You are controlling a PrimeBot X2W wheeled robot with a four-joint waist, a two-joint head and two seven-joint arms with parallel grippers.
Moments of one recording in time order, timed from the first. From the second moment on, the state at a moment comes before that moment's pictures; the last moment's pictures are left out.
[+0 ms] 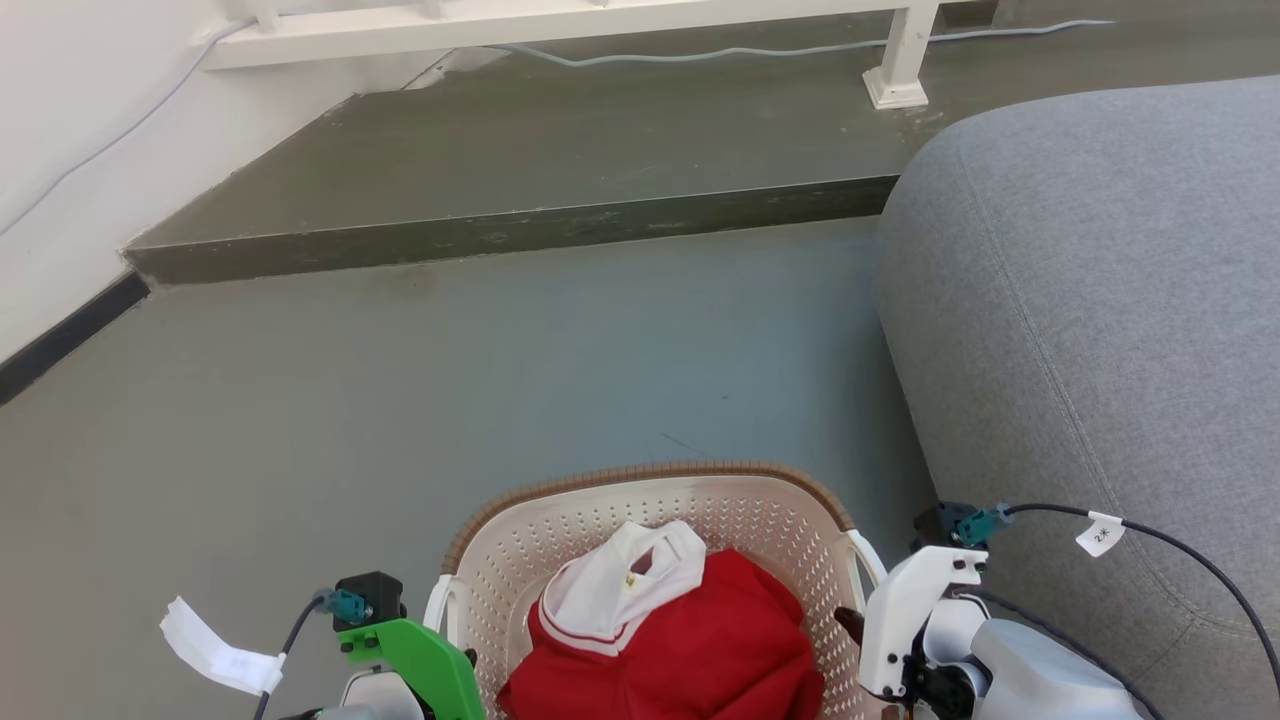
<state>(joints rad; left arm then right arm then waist) -0.41 0.02 -0.75 1.12 -0.98 -0.12 0.02 -0.44 -0.06 0.86 1.11 1.02 0.11 0.13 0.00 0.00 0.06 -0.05</state>
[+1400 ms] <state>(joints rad) -0.57 0.02 -0.76 1.13 -1.01 -0.12 -0.05 -0.59 -0.07 0.88 1.10 1.04 0.11 0.07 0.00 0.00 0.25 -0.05</state>
